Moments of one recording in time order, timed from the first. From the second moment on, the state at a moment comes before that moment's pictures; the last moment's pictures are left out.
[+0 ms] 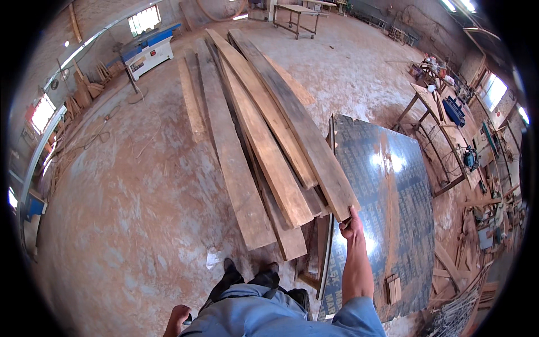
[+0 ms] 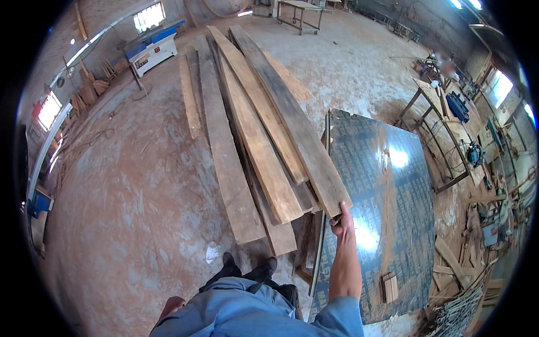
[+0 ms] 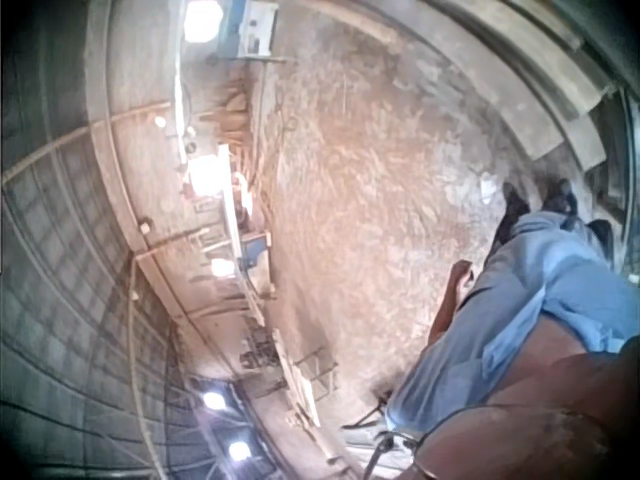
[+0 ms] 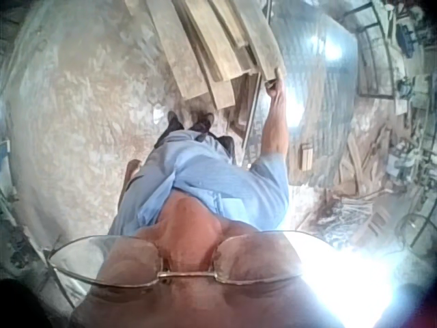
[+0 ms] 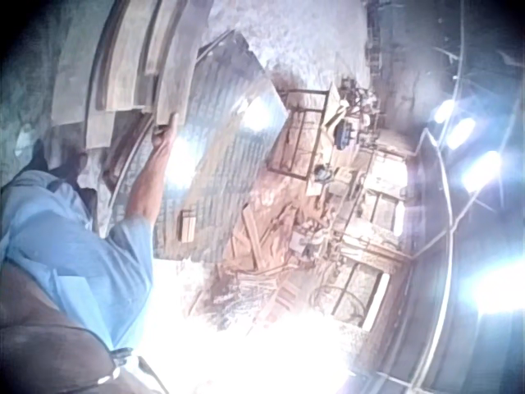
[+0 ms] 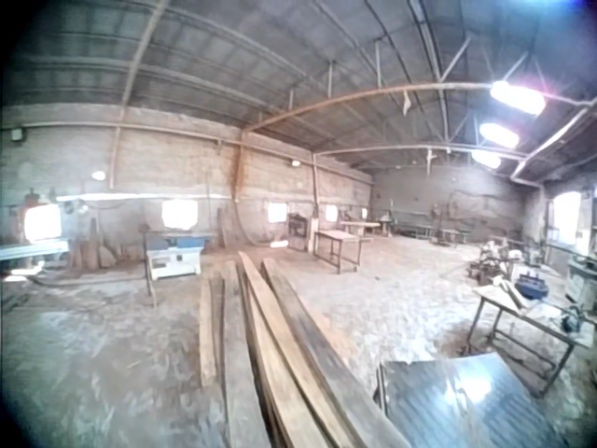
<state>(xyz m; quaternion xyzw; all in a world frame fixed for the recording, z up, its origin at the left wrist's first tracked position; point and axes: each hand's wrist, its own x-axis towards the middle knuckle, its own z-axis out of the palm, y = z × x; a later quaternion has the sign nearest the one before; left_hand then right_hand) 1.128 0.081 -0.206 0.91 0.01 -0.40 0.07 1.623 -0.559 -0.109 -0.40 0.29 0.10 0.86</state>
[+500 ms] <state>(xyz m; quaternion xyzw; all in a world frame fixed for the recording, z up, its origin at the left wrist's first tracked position) 1.206 0.079 -0.180 0.94 0.10 -0.26 0.20 1.578 -0.465 0.033 -0.81 0.11 -0.18 0.55</state>
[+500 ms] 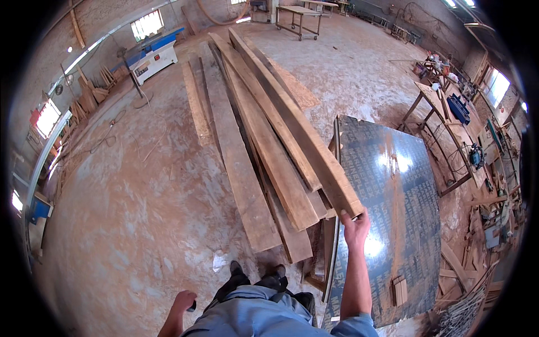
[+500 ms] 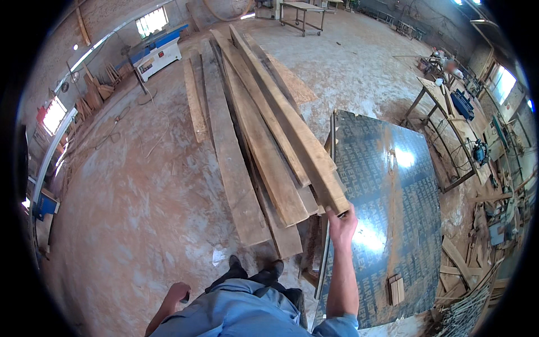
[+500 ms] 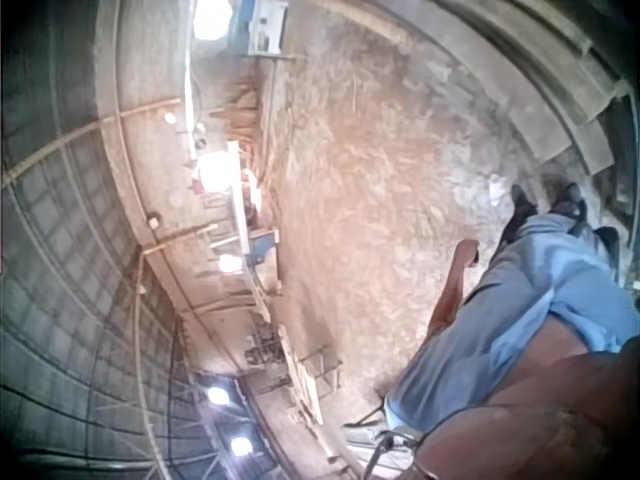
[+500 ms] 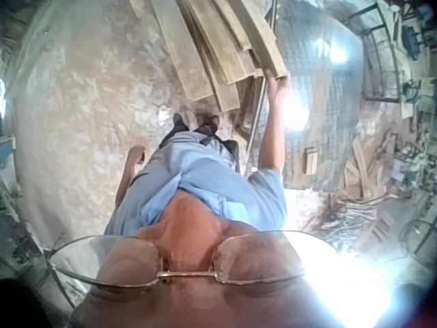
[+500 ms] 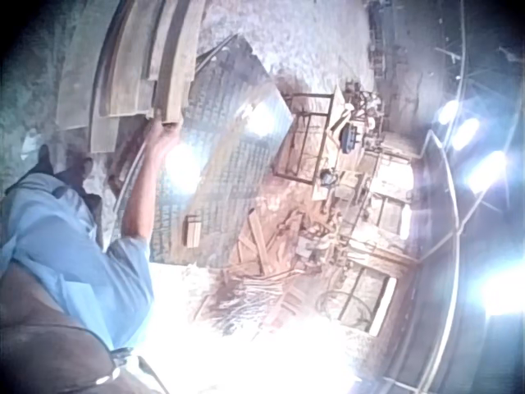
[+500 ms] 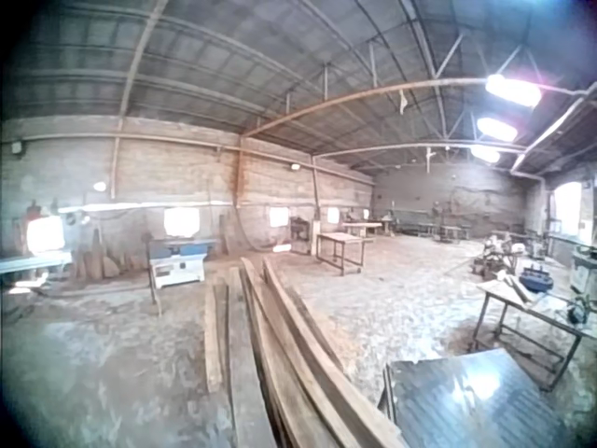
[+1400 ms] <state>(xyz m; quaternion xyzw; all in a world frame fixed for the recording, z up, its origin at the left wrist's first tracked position) 1.577 -0.154 0.220 0.43 -0.20 -0.21 0.86 1.573 -0.348 0.276 -0.87 -0.22 -0.37 0.23</state>
